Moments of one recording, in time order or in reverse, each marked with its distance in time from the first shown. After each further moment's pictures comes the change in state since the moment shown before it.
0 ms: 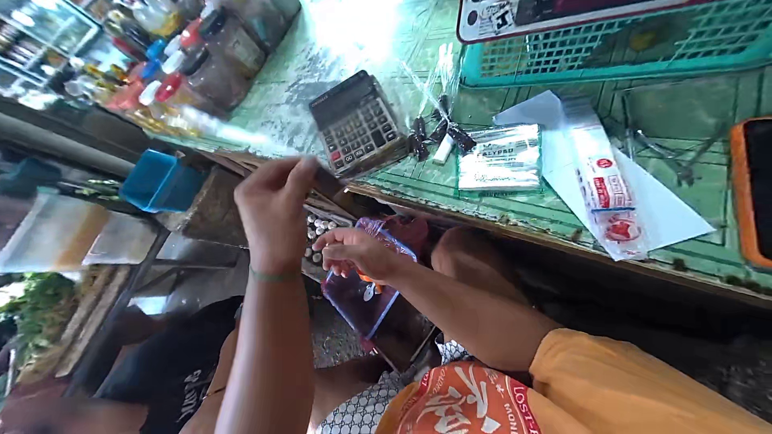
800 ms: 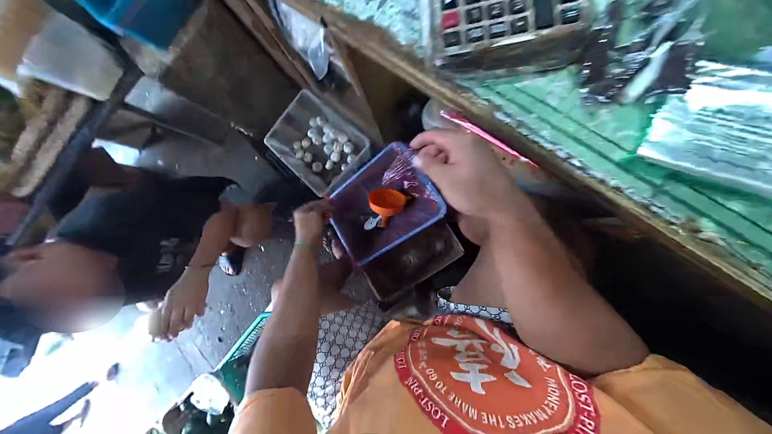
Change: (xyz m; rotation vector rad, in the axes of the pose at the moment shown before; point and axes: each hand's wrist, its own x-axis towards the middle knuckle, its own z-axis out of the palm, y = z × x) left_hand -0.200 -0.290 -0.062 -0.030 0.223 -1.059; right_hand 0.014 -0.030 -0.033 -1.091 0.206 0.272
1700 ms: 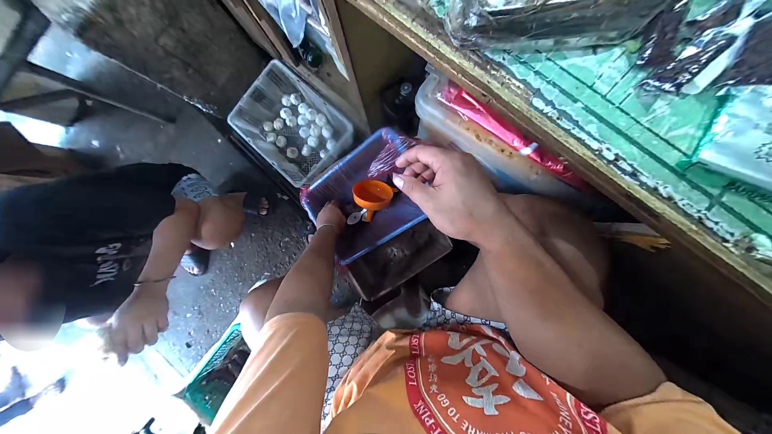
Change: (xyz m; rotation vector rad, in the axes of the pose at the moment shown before) left_hand 0.107 -0.133 0.090 1.060 -0.288 -0.042; right_hand -0.001 0.013 0.041 -0.075 0.038 0.008
